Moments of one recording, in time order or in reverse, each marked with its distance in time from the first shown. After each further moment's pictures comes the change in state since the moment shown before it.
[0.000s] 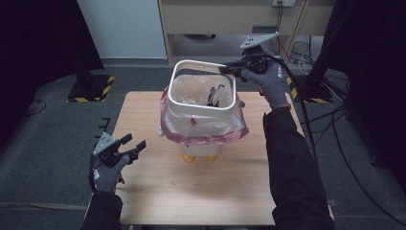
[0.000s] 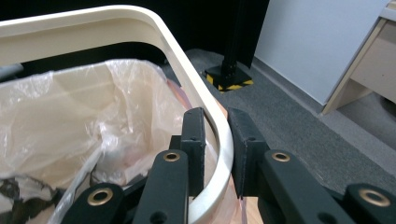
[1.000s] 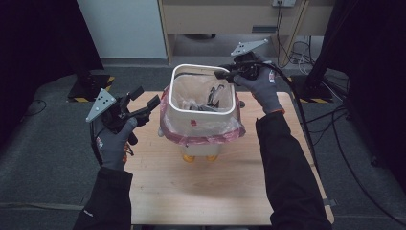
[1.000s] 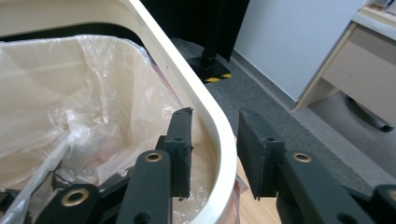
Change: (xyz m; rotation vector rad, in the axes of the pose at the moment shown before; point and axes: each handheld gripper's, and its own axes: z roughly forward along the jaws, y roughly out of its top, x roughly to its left) left arm -0.074 0.140 0.015 -0.292 -0.147 0.074; right arm 0.012 -0.007 0.020 0.039 -0.105 -0.073
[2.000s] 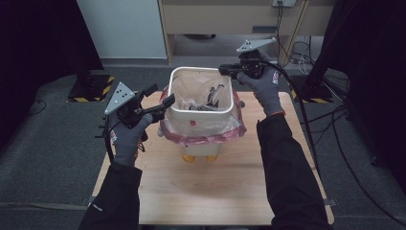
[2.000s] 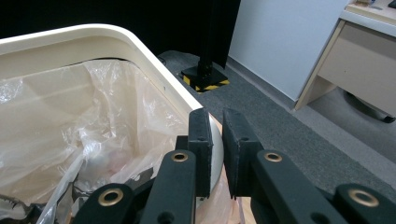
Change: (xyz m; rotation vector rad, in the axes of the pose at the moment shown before) left arm -0.018 0.003 0.028 0.081 -0.026 0.050; right arm 0.002 0.003 -0.015 -0.043 -0.018 0.090
